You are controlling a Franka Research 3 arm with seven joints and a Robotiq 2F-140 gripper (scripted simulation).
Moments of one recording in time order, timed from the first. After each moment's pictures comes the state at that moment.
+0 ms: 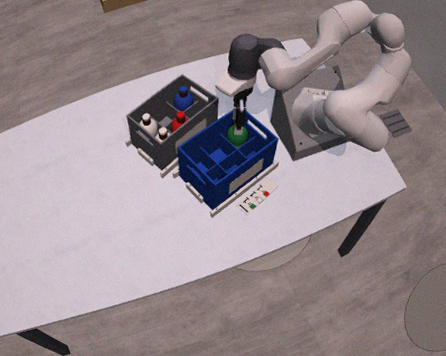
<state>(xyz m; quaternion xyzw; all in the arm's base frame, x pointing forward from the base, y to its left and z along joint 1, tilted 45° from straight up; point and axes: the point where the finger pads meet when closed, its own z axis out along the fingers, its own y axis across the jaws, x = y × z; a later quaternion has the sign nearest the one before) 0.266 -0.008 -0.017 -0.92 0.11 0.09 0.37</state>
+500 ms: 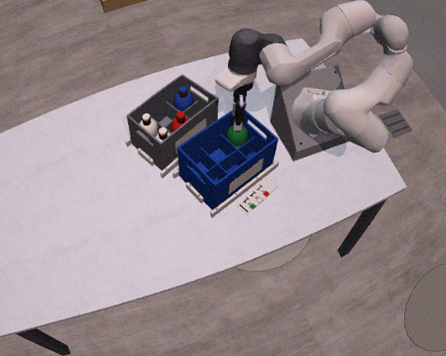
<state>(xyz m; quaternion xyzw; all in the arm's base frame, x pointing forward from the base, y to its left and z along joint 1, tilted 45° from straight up) 0.271 -0.024 0.000 -0.92 0.12 0.09 0.37</state>
